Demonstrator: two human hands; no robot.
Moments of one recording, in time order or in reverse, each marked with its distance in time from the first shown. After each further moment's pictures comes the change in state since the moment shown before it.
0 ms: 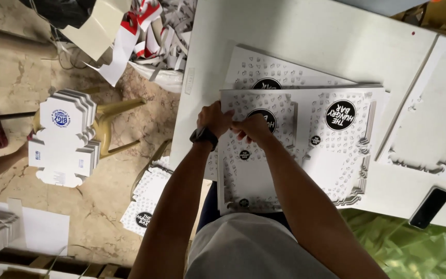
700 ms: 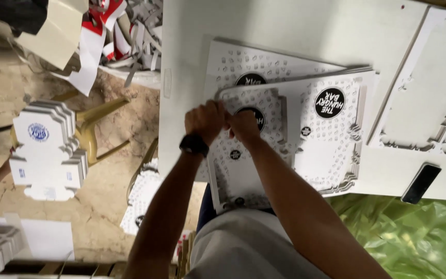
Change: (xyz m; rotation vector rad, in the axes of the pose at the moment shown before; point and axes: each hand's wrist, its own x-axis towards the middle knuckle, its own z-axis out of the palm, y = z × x) left_hand 0.038 -0.023 0.073 0.696 1.185 0.616; right_hand 0.022 0.014 0.012 -0.077 0.156 0.124
